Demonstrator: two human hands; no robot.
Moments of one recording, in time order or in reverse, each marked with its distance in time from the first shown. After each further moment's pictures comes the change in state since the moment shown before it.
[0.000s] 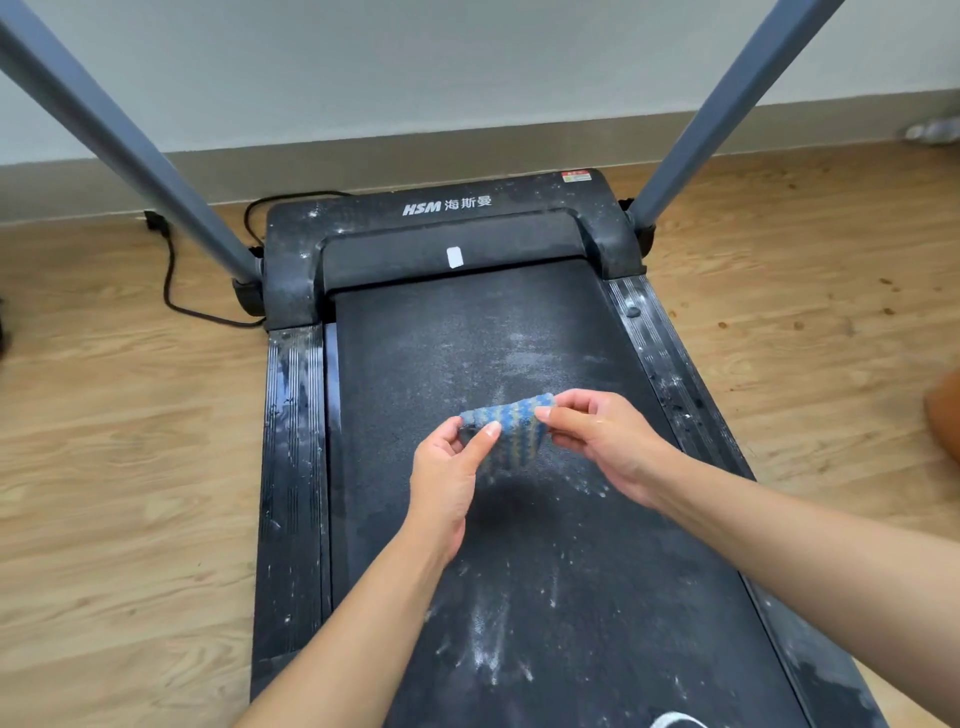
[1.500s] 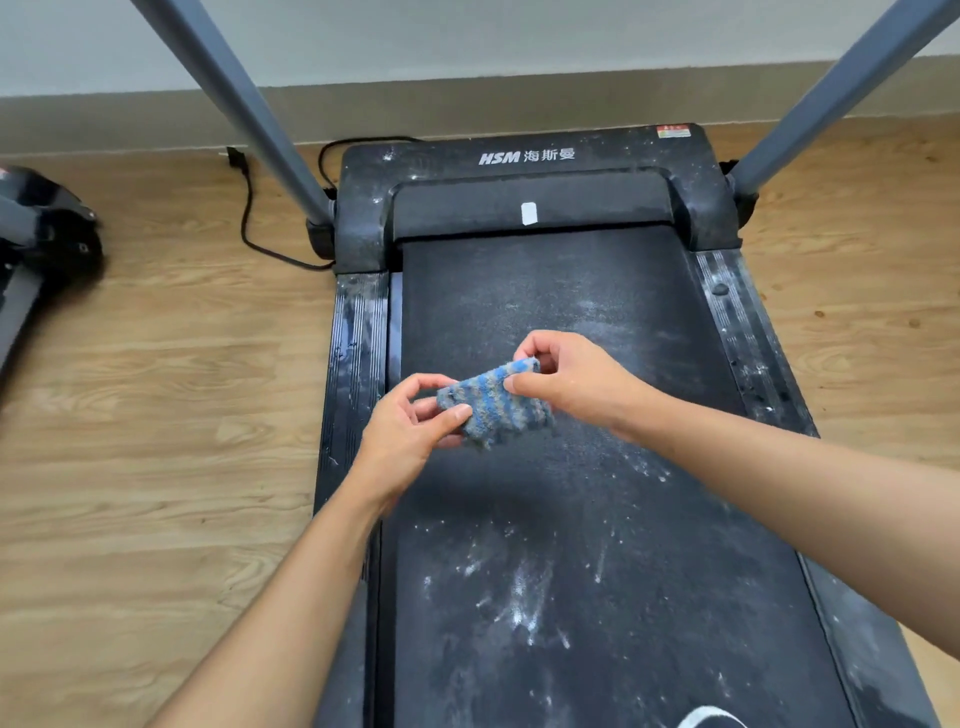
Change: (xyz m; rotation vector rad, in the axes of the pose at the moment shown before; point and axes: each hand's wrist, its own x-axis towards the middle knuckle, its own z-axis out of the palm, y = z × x) left_hand -0.005 0.034 -0.103 0.213 -0.024 0.036; right_hand 0.034 -0.033 0.078 -0.540 -0.285 -0.196
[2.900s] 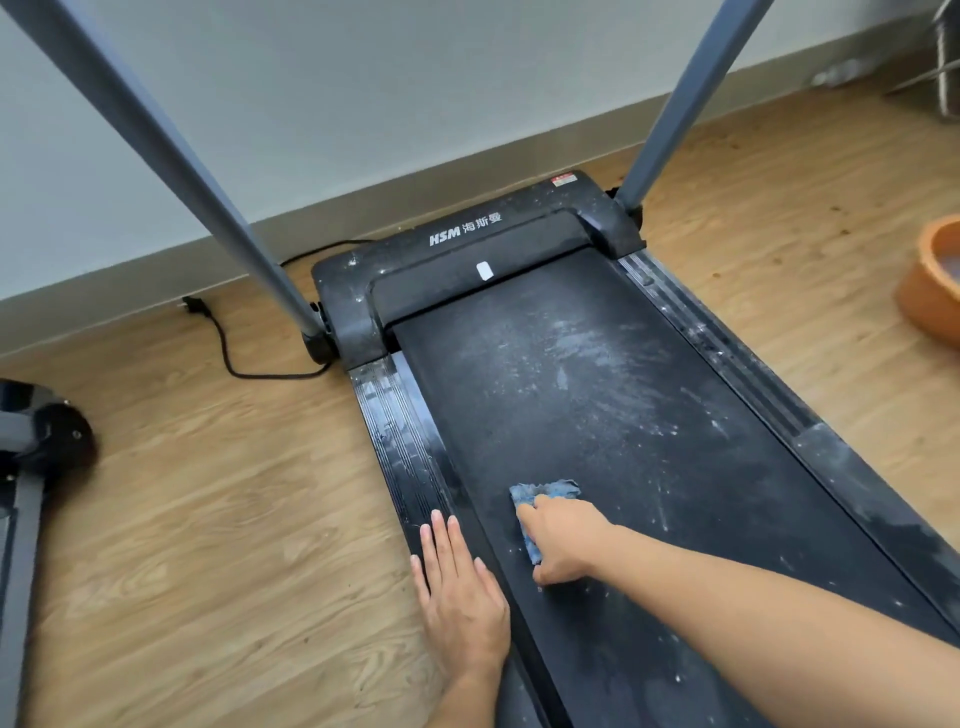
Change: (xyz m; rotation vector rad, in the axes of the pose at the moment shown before) left_hand -0.081 -0.130 -0.084 1.235 0.263 0.310; right_hand -0.050 0.016 0.187 -0.861 -0.115 0.322
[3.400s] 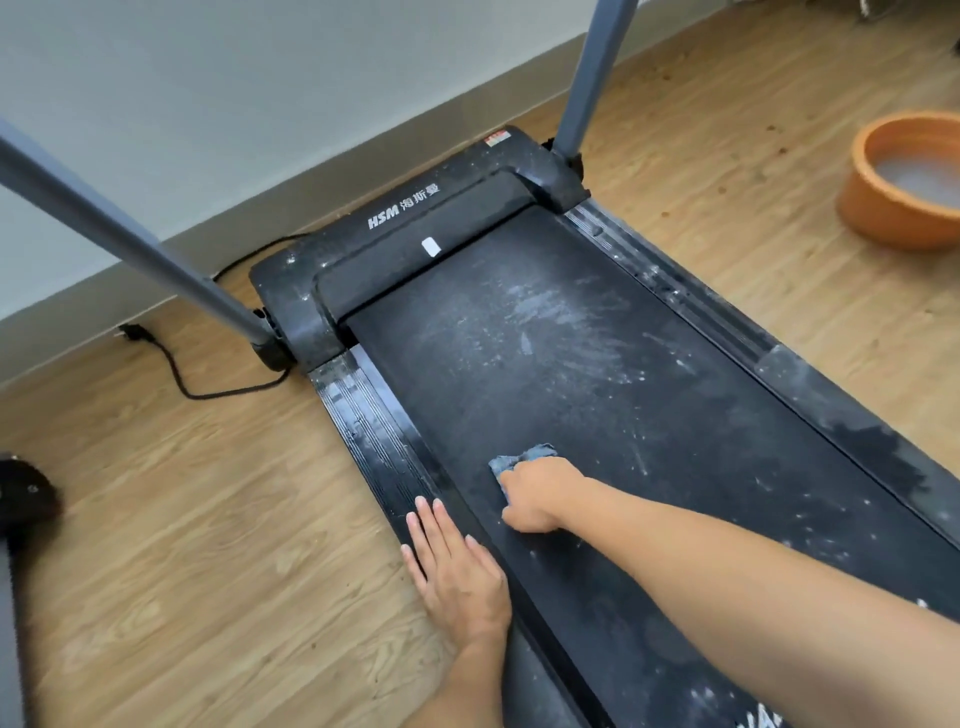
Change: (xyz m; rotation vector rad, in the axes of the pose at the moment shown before) left_hand 0.001 0.002 0.005 0.016 -0.006 -0.005; right_hand 0.011 -0.009 -0.013 0.099 -0.058 0.115
